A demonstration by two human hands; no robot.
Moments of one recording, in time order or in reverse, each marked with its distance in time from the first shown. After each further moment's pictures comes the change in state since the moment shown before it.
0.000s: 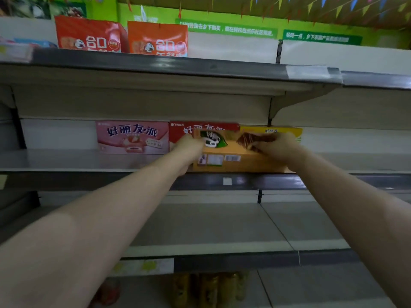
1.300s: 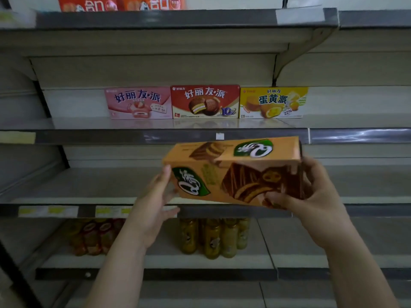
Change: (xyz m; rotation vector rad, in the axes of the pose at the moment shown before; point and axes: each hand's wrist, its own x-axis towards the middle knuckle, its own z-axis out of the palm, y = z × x) left_hand -0.192 -0.114 -0.008 -0.550 -0.047 -0.144; right_hand -0.207 0.108 0.006 0.768 -0.144 -0.242
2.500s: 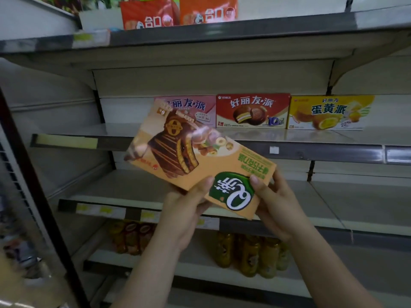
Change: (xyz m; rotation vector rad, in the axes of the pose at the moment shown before) left_hand 0.004 0.027 -0.029 -0.152 0.087 0.181; right_hand 0.059 0.014 0.142 0.564 -0.221 0.300
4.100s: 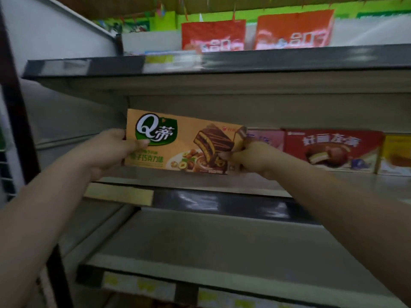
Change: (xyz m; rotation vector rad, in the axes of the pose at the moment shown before) left_hand 0.228 0.218 -0.254 0.784 0.049 0.005; right_hand 0.259 -0.009 0.214 -0.890 -0.033 0.031
